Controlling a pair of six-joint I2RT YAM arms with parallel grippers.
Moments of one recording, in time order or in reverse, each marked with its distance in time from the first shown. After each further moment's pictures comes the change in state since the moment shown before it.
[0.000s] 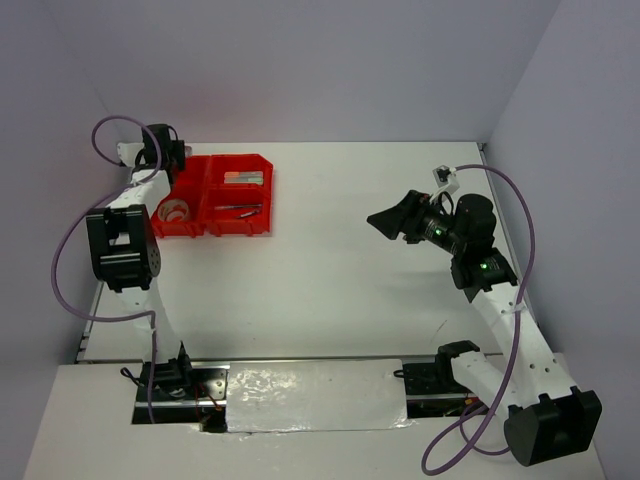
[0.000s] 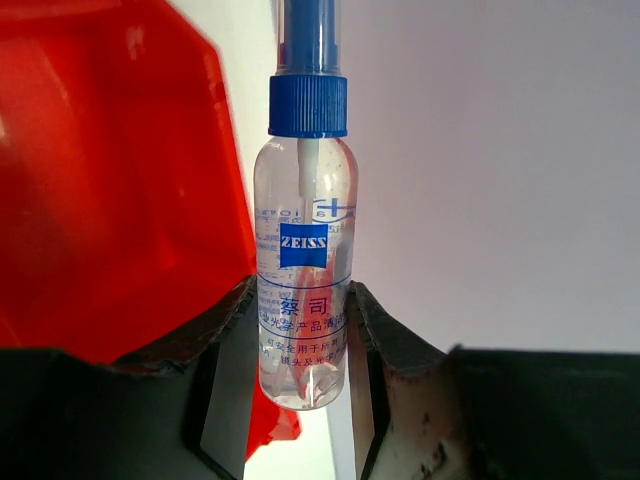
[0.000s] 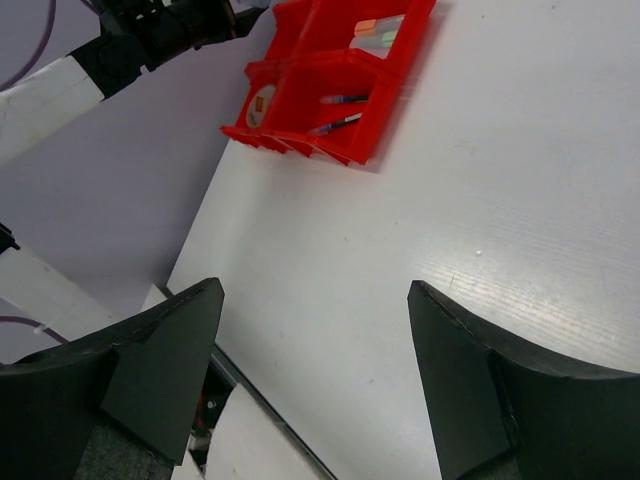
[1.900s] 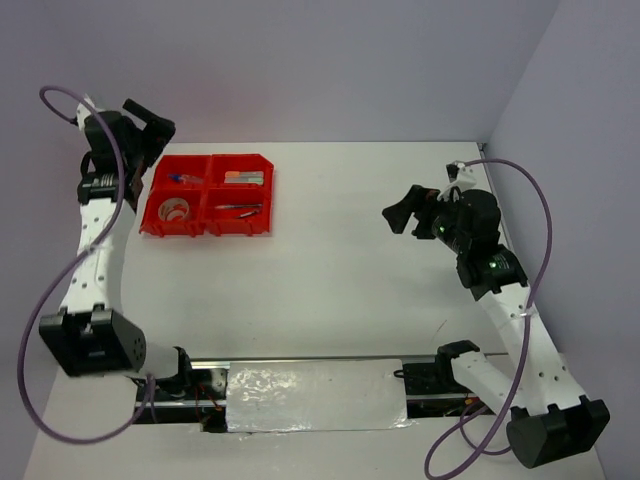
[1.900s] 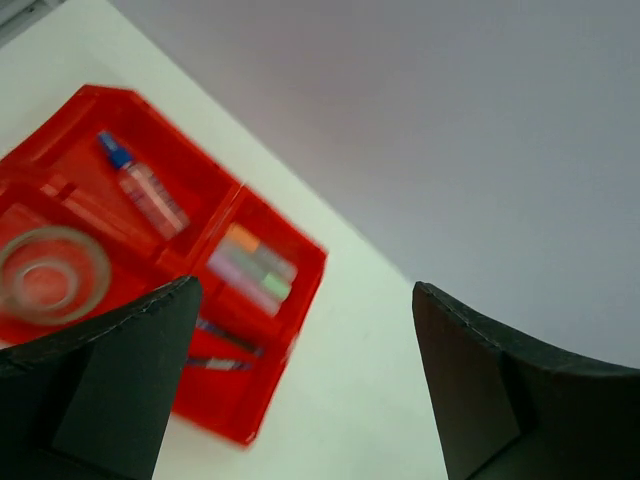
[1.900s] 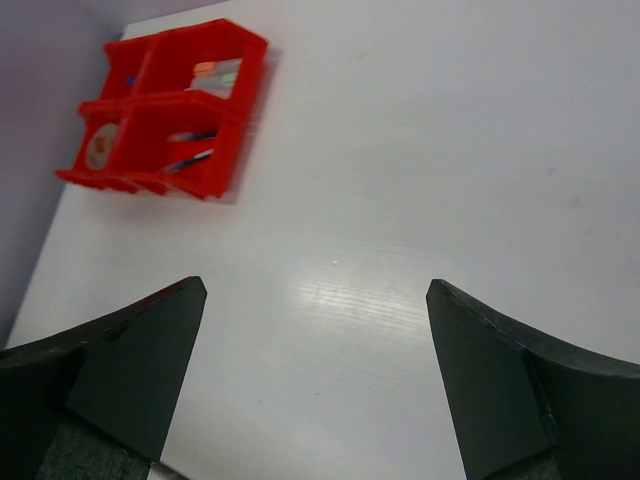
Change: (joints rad) left arm 0.002 -0.576 -0.076 -0.287 0.178 0.592; right arm 0.022 -0.006 0.103 -0.199 0.290 -0.177
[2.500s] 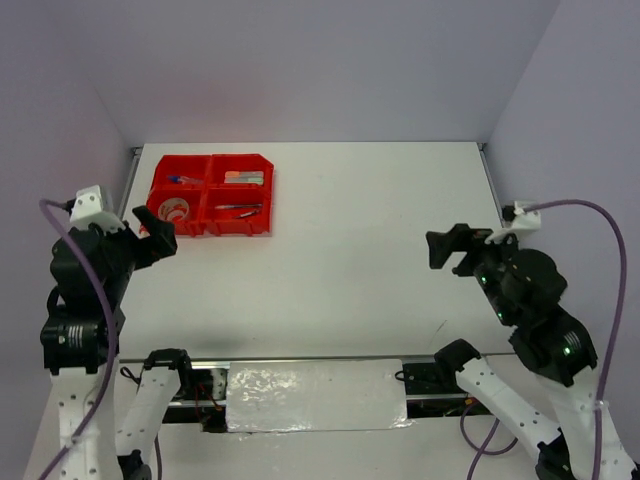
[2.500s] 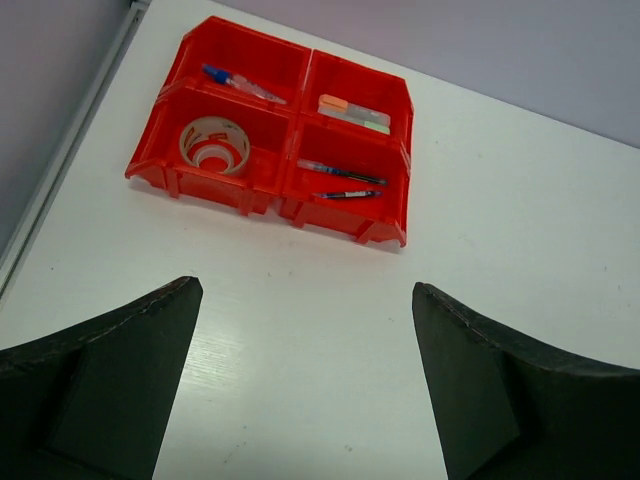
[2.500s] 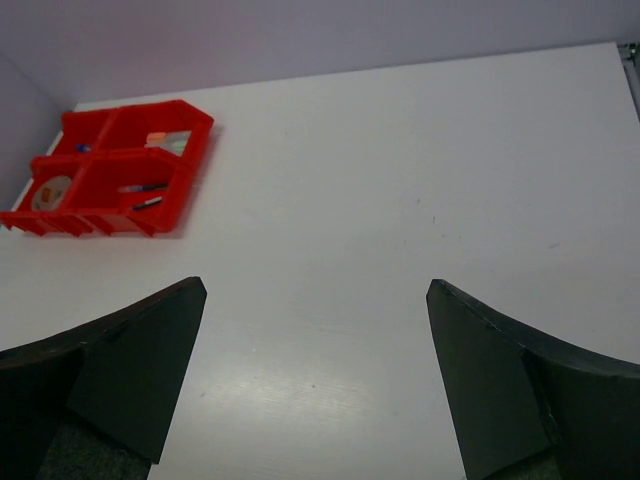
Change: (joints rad) left arm -0.079 -0.794 -0.321 -0.477 0.034 0.533; right arm 0.283 -0.338 0.194 -0.418 0.582 -0.127
